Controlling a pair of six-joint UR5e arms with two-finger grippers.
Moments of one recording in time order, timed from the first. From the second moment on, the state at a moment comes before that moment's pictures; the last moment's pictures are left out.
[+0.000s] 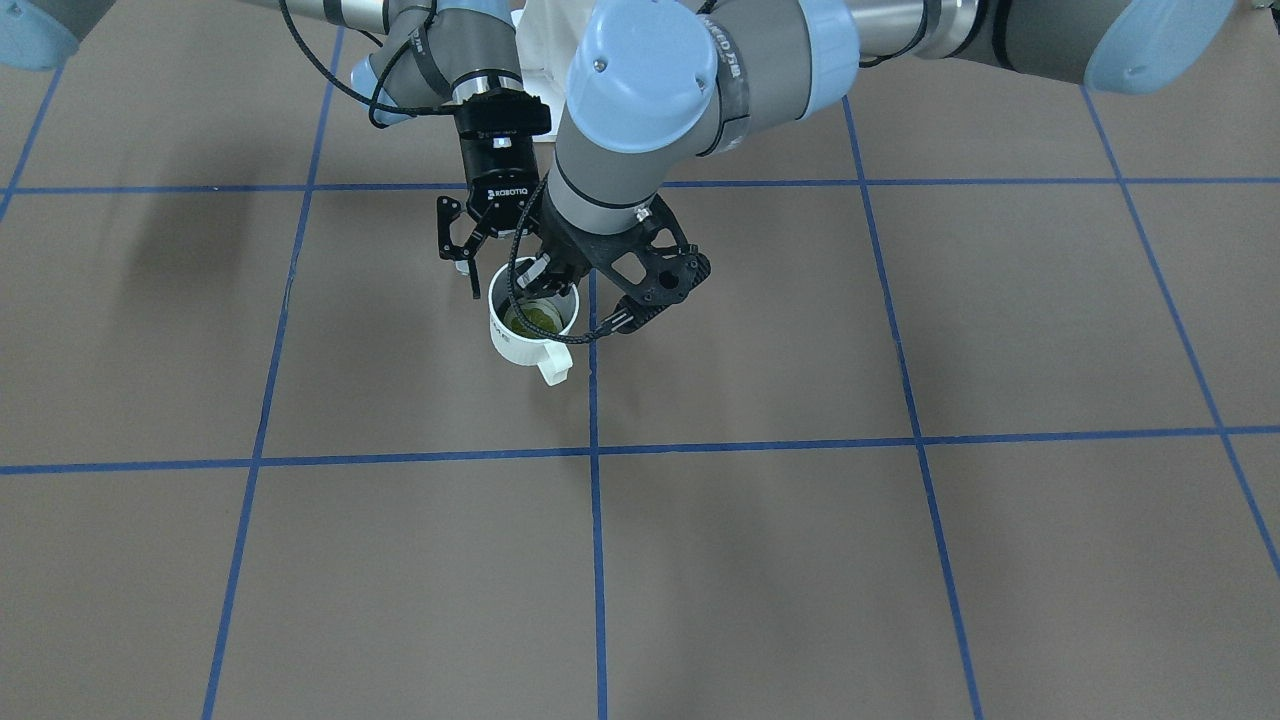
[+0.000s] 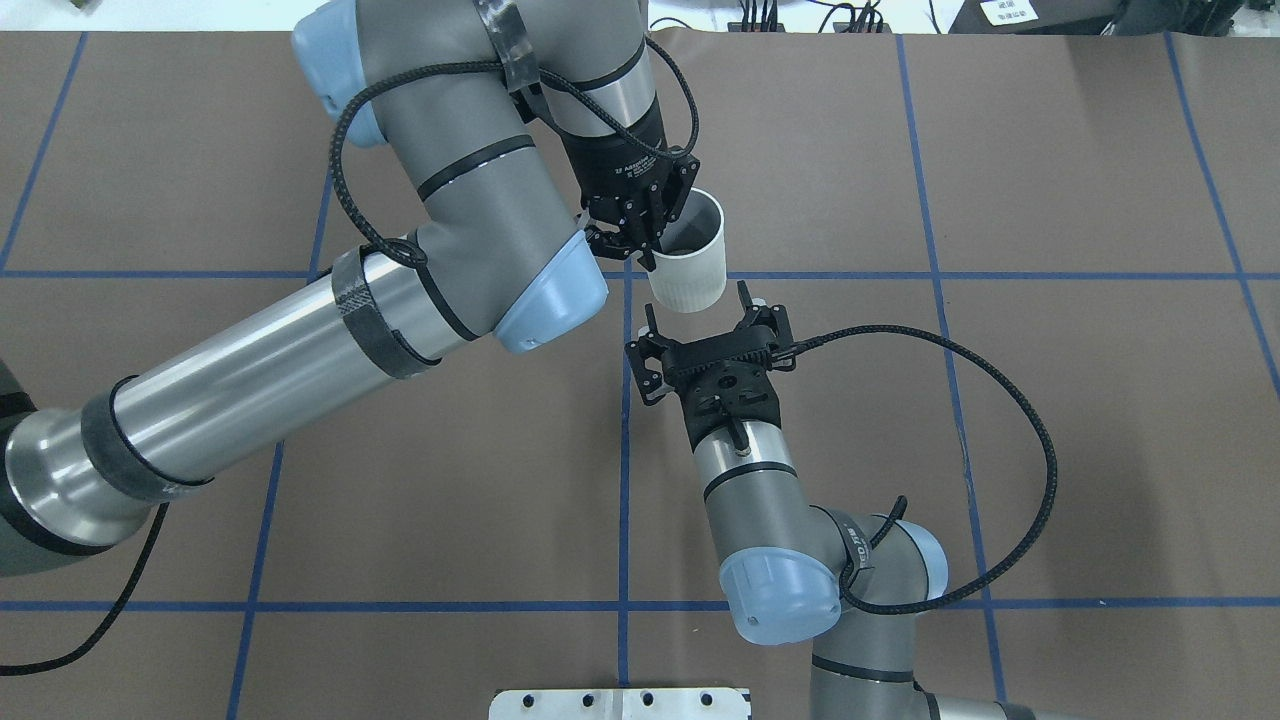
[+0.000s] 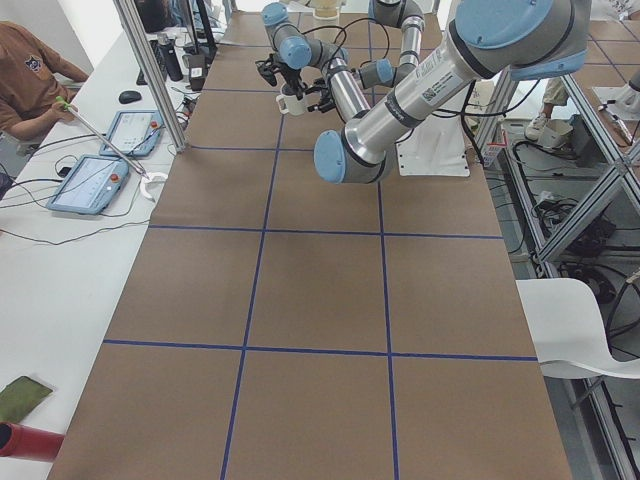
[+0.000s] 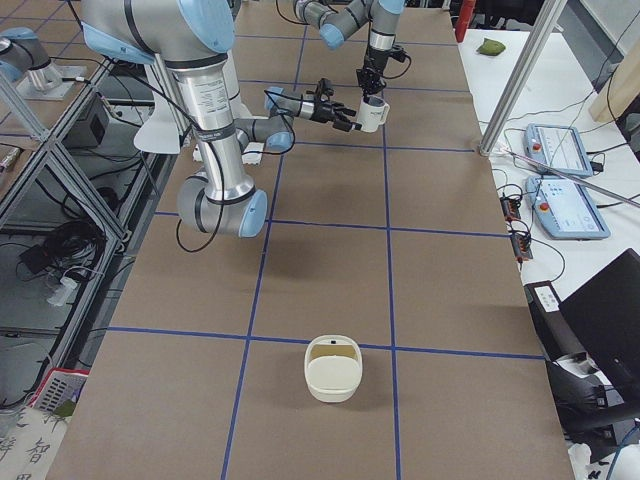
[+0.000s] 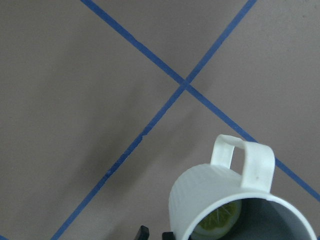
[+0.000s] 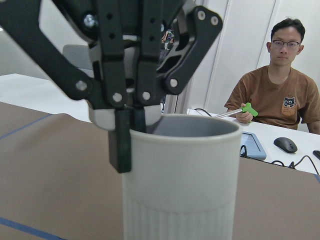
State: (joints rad) left arm -0.73 -2.63 -1.43 -1.44 -2.29 -1.76; right arm 0.20 -1.08 1.67 -0.89 0.55 0.86
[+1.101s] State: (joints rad) left arm -0.71 -2.62 -1.49 -1.38 -2.29 -1.76; right arm 0.20 -1.08 1.66 -0.82 0.55 0.87
